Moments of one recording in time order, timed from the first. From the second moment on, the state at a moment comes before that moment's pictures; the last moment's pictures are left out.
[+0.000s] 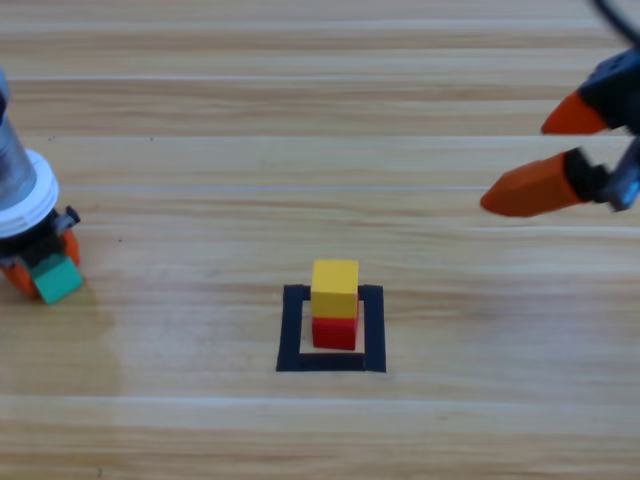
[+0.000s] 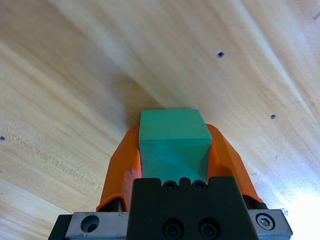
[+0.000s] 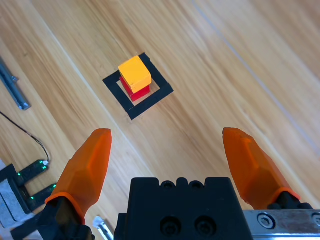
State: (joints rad) arm 0 -0.23 1.96 -1.12 0.61 0.07 -1.13; arm 1 0.87 1.48 -1.15 0.49 0.07 -0.09
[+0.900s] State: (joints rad) arm 0 -0.48 2.20 -2.05 1.30 -0.05 -0.25; arm 1 0.85 1.42 -1.12 0.53 0.27 -0.24
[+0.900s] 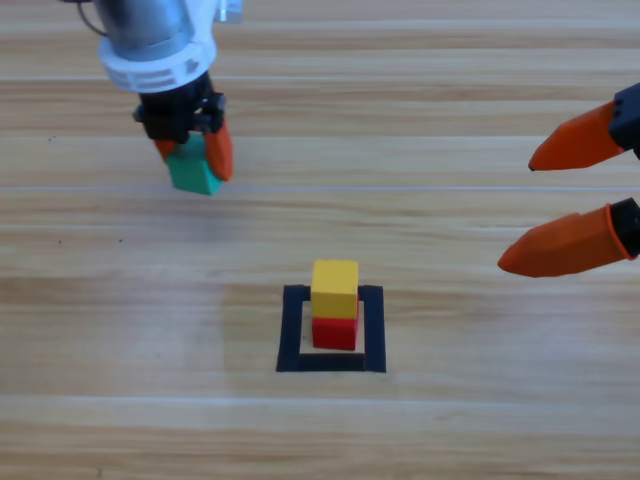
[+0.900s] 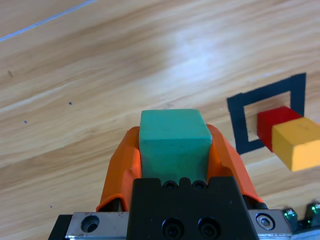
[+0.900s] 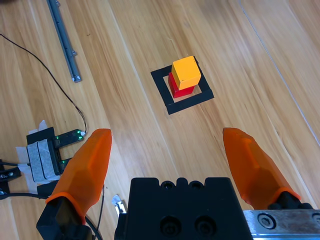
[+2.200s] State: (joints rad) arm 0 -0.81 2.18 -2.15 1.38 0.07 -0.80; arm 1 0.85 1.42 -1.11 0.53 0.31 -0.32
